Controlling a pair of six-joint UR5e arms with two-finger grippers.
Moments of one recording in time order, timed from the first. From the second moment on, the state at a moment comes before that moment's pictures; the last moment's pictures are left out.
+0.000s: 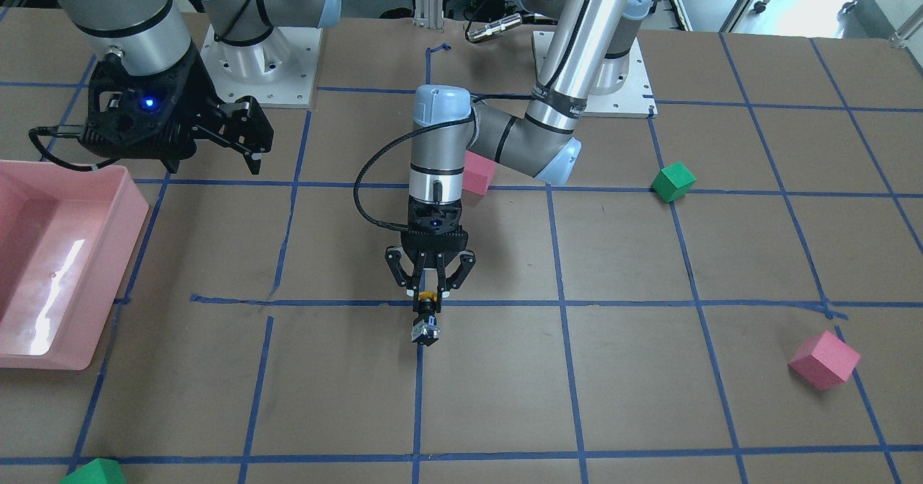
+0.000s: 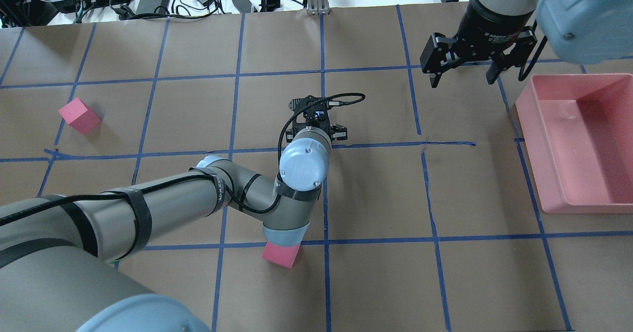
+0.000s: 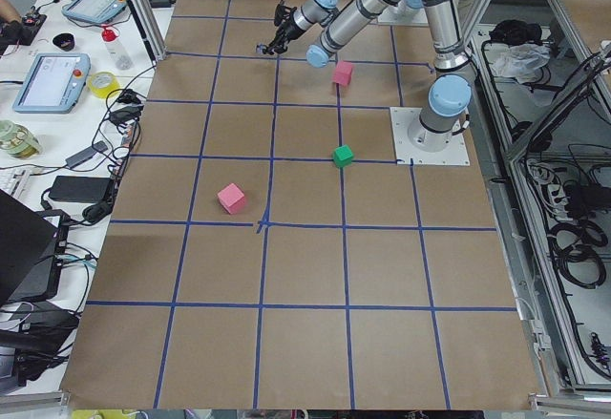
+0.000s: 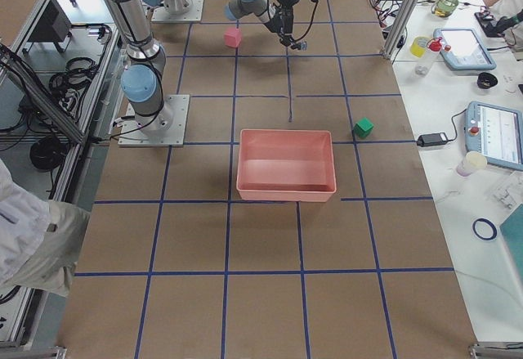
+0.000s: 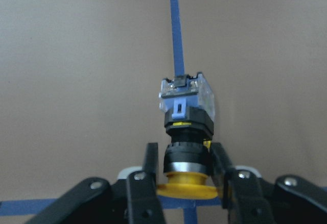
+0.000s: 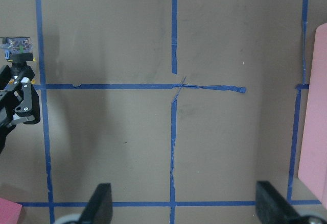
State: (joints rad) left arm -2.03 -2.10 -1.98 -0.01 1.80 -0.40; right arm 1.58 -1.53 1.56 -1.61 -1.58 0.00
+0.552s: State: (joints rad) left arm -1.93 -1.94 -1.81 -0.69 1.55 -0.66; right arm 1.58 -1.53 1.56 -1.61 -1.58 0.00
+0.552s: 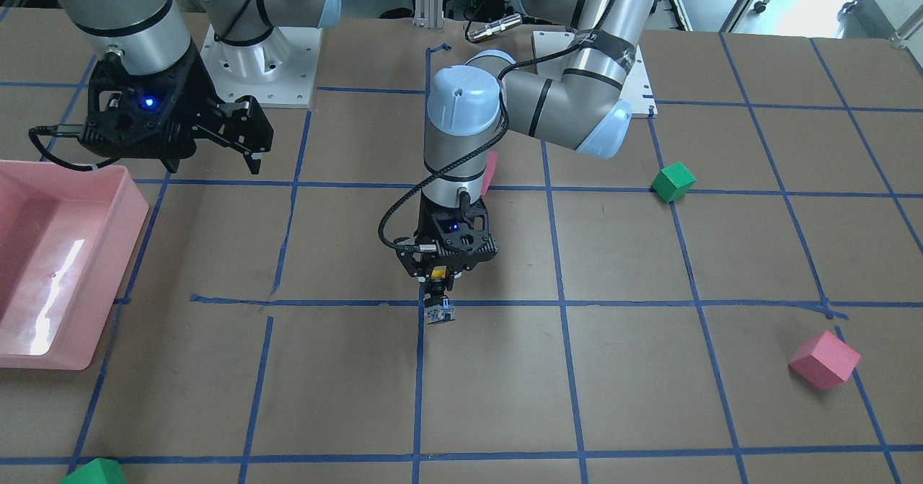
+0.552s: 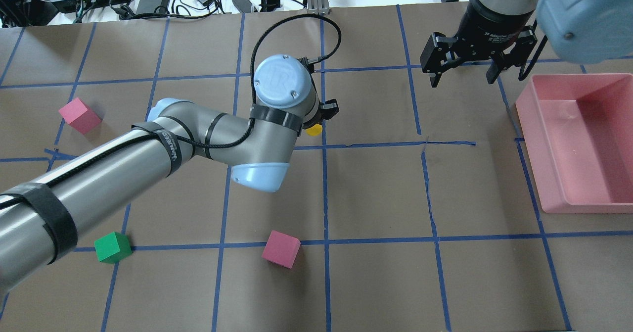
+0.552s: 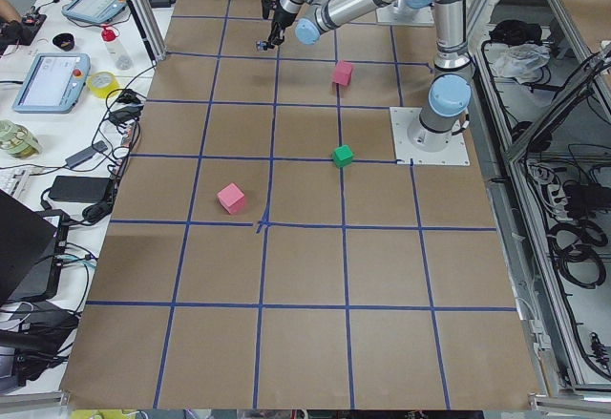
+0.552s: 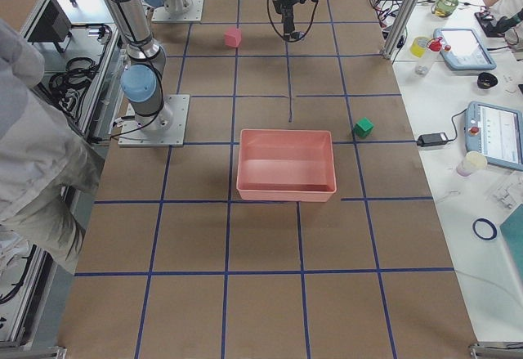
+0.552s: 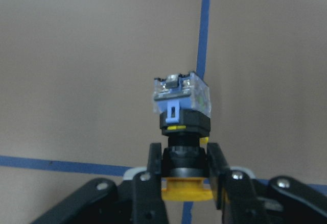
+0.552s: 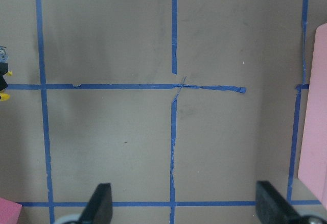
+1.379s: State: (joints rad) left arm -1.70 -2.03 -1.72 -1.05 0.89 -1.11; right arm 1.58 -1.53 1.56 -1.61 -1.58 0.00
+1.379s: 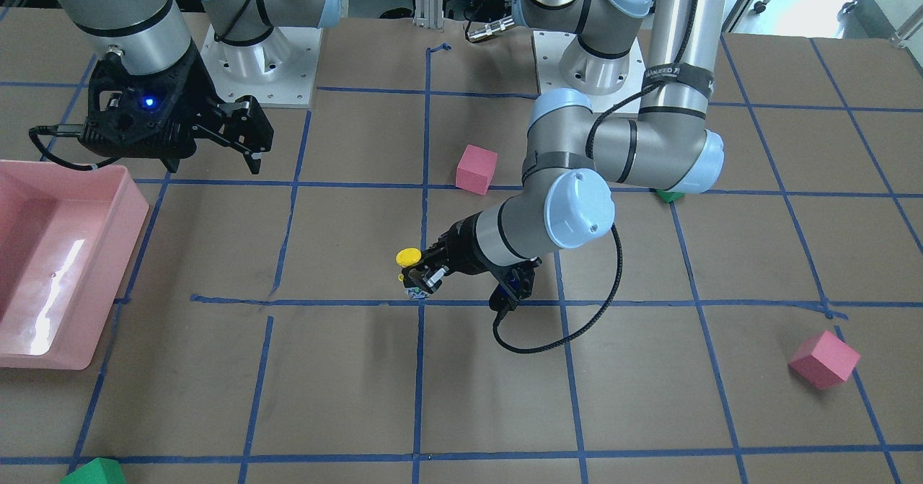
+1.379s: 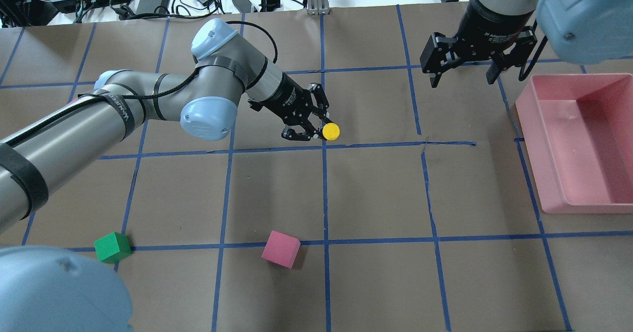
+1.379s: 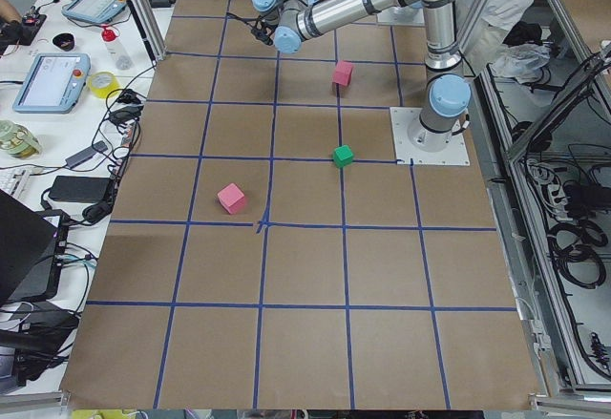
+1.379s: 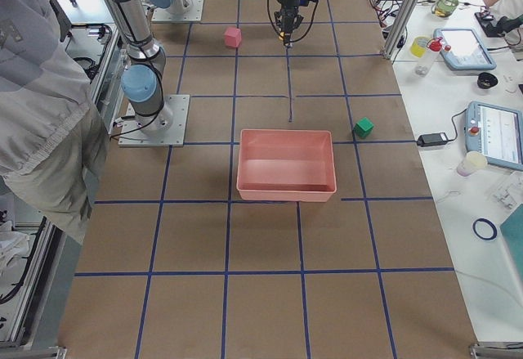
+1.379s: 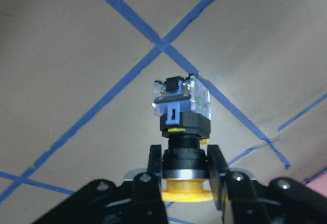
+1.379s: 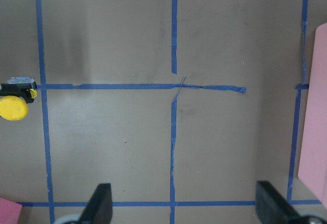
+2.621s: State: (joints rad) left arm -1.65 -2.16 -1.69 -1.19 0.74 -1.03; right arm 1.58 -1.53 1.56 -1.61 -1.58 0.00
